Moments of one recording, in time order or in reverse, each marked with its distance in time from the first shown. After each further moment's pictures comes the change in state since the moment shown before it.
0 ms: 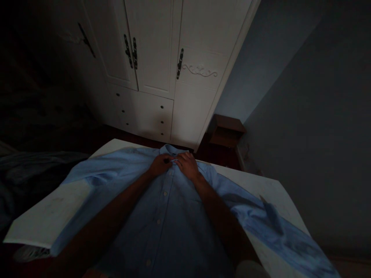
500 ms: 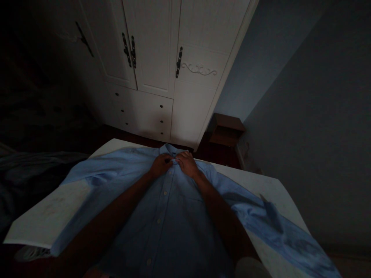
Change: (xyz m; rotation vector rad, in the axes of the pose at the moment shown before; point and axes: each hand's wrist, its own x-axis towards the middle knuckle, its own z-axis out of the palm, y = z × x) left_hand -0.002 0.010 0.001 0.120 -0.001 0.018; right_hand 0.001 0.010 0.006 0.137 -0.055 0.017
